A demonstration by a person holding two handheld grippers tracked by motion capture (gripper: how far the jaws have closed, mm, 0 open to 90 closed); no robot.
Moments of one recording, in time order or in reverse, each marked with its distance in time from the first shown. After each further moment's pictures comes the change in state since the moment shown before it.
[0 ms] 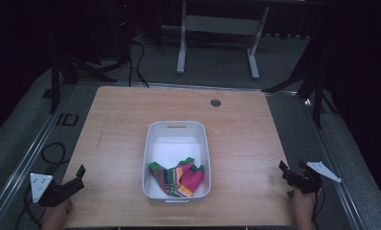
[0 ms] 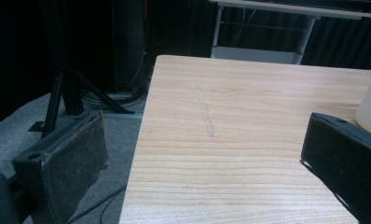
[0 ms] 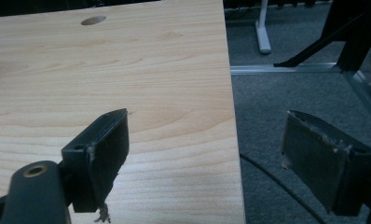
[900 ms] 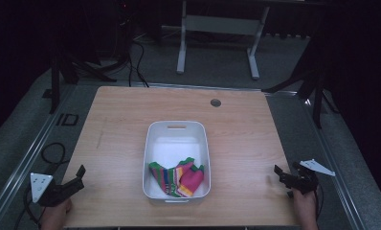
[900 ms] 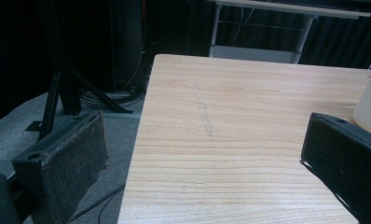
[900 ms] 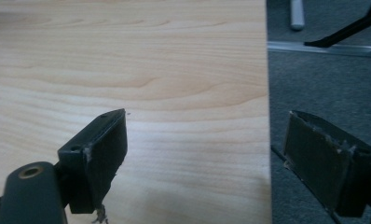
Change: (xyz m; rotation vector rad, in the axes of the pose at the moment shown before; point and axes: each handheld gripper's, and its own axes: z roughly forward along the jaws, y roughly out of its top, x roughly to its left) left arm 0.000 0.000 0.000 0.003 -0.008 -0.003; right arm 0.004 0.001 0.006 0.137 0.093 -0.092
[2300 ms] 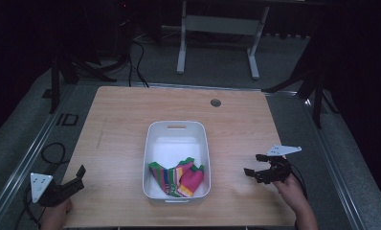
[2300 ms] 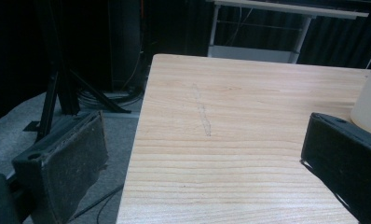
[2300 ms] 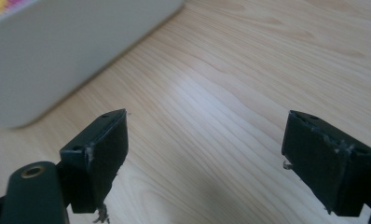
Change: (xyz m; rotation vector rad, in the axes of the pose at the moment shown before) left arm 0.000 0.000 0.000 0.001 -0.007 0.000; right arm 0.089 0.065 0.018 0.208 0.475 -0.314
